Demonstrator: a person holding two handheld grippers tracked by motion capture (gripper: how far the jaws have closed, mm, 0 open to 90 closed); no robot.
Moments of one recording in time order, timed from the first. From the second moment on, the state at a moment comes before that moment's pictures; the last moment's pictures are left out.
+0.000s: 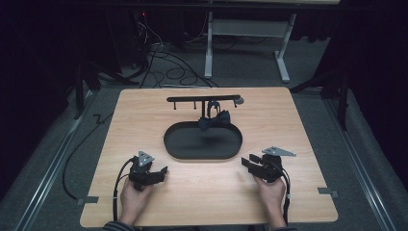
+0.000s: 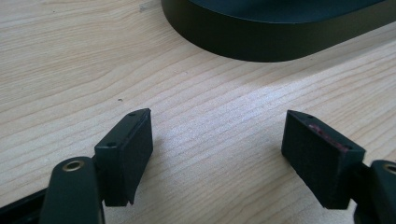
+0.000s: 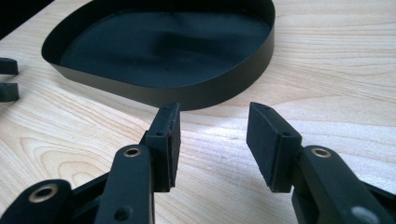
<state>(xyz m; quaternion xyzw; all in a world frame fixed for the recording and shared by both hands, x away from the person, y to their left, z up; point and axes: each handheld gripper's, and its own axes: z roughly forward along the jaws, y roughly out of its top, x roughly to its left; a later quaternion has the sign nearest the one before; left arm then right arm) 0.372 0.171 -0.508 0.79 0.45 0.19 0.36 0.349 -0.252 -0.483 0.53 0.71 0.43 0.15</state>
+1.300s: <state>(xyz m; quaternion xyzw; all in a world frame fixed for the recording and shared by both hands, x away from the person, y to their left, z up) 0.372 0.171 -0.508 0.79 0.45 0.19 0.36 0.349 -0.231 -0.502 0.52 0.76 0.33 0.22</state>
